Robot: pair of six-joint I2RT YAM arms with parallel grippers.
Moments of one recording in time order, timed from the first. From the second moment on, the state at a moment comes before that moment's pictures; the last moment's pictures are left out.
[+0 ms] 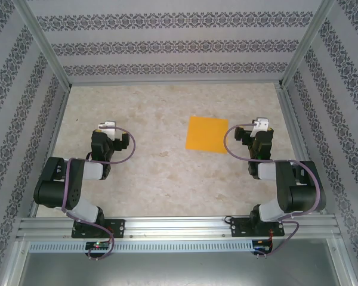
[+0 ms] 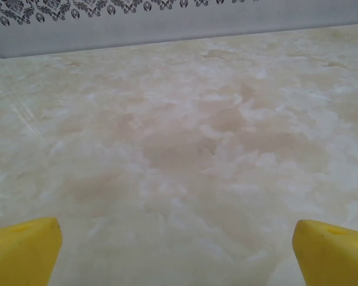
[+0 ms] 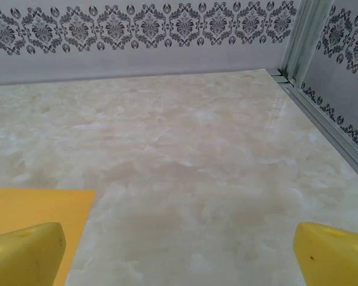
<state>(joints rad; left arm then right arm) -0.07 1.55 0.40 0.80 -0.06 0.02 0.00 1.50 0.37 0.85 0.12 0.00</state>
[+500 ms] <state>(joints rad) -0.07 1.55 0.40 0.80 -0.06 0.02 0.00 1.50 0.37 0.85 0.11 0.00</state>
